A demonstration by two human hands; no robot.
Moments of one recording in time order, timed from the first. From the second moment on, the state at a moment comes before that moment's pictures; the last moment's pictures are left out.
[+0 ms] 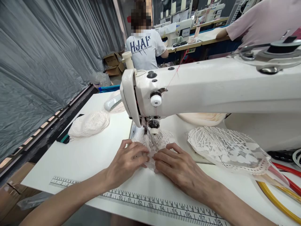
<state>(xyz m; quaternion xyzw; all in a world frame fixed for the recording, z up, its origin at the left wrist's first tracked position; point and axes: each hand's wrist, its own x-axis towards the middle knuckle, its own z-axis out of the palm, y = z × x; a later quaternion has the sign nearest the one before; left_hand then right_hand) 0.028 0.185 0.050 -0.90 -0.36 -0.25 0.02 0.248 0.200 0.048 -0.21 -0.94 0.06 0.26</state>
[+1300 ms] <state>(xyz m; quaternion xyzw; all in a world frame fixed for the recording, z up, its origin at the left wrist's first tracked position) 0.034 0.177 0.051 -0.89 -0.36 -0.27 0.09 0.242 0.196 0.047 -0.20 -0.94 0.03 0.26</state>
